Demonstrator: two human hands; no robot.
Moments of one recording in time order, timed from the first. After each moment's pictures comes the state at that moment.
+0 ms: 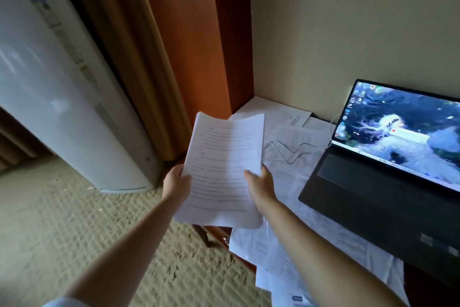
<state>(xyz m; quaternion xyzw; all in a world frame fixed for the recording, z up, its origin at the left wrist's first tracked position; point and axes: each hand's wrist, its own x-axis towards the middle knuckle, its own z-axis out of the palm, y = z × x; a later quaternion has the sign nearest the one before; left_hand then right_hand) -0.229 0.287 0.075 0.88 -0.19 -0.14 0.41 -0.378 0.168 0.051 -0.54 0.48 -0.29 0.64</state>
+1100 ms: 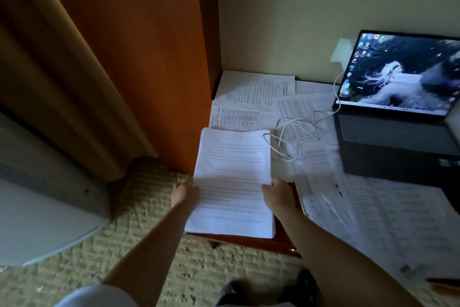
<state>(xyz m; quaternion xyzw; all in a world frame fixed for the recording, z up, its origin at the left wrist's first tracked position) 0.000 0.209 -0.074 0.84 -0.38 -0.35 0.16 -0.233 0.176 -0.061 -0.50 0.75 -0.14 0.41</state>
